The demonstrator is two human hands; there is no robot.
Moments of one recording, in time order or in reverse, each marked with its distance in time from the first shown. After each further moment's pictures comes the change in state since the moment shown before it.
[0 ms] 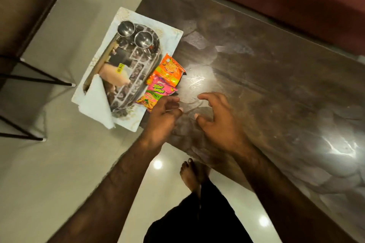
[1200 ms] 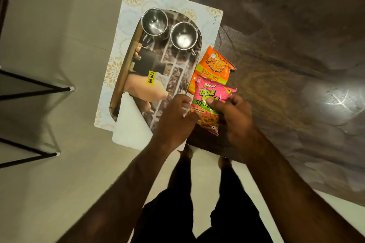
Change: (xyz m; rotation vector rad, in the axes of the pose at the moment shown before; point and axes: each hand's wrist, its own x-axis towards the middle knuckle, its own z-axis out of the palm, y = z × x) left_hand 0.165 -0.027 -0.137 0.436 -0.252 0.063; right_hand 0.143 -0.053 0.164 0.957 0.293 0.776
